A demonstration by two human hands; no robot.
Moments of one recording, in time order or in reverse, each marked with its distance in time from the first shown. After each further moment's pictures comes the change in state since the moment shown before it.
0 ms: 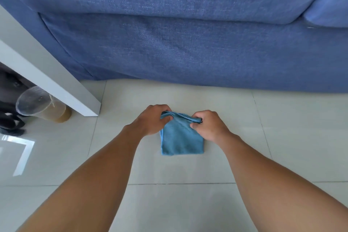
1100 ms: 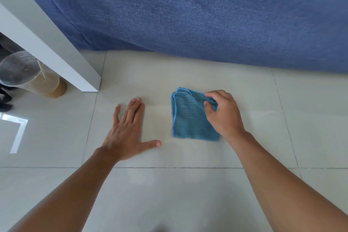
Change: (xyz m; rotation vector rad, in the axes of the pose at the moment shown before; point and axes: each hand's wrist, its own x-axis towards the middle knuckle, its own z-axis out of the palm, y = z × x) left_hand -0.078 -0.117 0.038 0.565 0.151 0.084; right_hand 0.002 0.027 0.050 -0.118 0.433 -0.248
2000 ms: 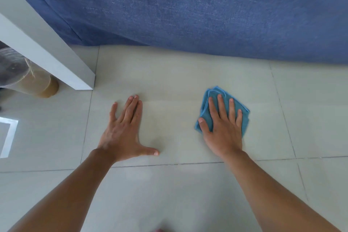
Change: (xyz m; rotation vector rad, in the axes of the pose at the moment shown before) left_hand -0.002 -0.002 -0.008 0.092 -0.143 0.010; right_hand -0.061 0.016 0.023 -0.476 -0.230 0.168
